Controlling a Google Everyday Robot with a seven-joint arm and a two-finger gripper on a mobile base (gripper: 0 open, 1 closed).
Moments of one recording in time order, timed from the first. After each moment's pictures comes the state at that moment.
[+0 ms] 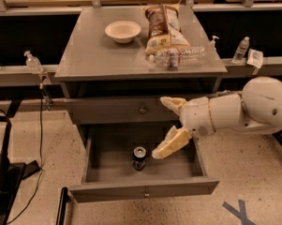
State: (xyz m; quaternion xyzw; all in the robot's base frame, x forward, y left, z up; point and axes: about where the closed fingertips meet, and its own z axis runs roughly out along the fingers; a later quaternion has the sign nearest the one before) arm 0.491 -0.057 0.795 -0.54 0.66 0.31 0.42
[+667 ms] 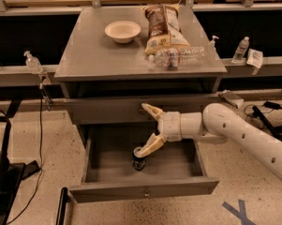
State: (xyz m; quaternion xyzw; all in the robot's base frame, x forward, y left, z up) arm 0.578 -0.011 0.674 -0.58 0.56 0.31 0.51
